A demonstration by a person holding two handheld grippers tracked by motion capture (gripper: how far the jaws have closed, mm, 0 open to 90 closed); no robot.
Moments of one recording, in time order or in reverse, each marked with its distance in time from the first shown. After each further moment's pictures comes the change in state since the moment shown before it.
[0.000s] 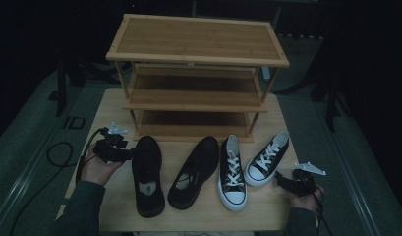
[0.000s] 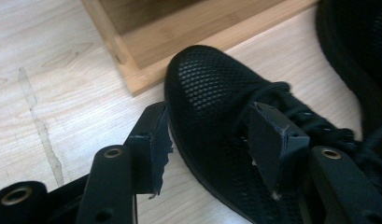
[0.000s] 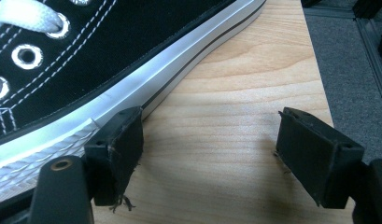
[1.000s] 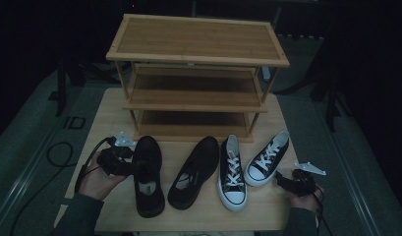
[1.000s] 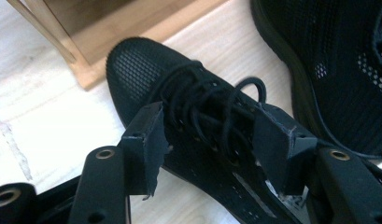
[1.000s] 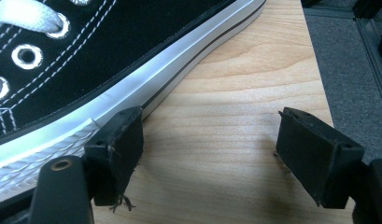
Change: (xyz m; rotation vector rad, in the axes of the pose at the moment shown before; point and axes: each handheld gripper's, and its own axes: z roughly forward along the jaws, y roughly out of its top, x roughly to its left) left arm -0.043 -0.008 -0.026 0.053 -0.067 0.099; right arm 0.000 0.000 0.000 0.000 0.000 0.000
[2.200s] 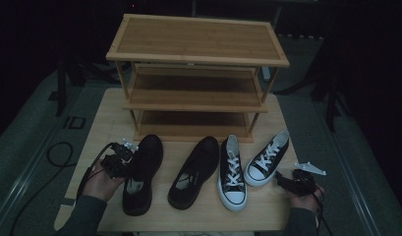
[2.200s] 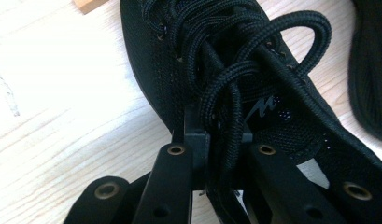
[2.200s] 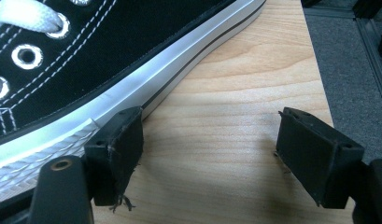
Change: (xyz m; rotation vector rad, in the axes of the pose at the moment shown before) left arm 0.006 -0.009 0.031 0.209 0.068 -0.110; right arm 0.000 0.000 0.000 0.000 0.000 0.000
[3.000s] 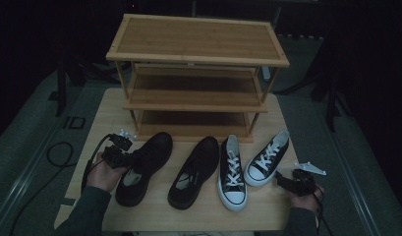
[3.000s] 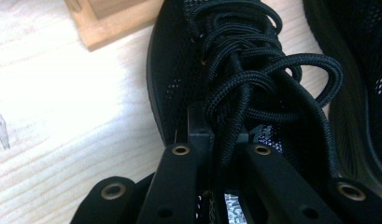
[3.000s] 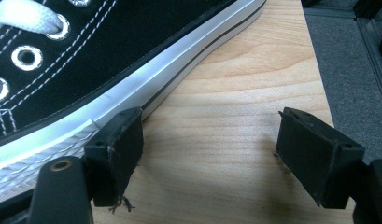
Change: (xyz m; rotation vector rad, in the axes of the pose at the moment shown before) left arm 0.015 0.019 -0.001 -0.107 -0.060 -0.078; right arm 0.000 0.000 0.000 0.001 0.002 0.002
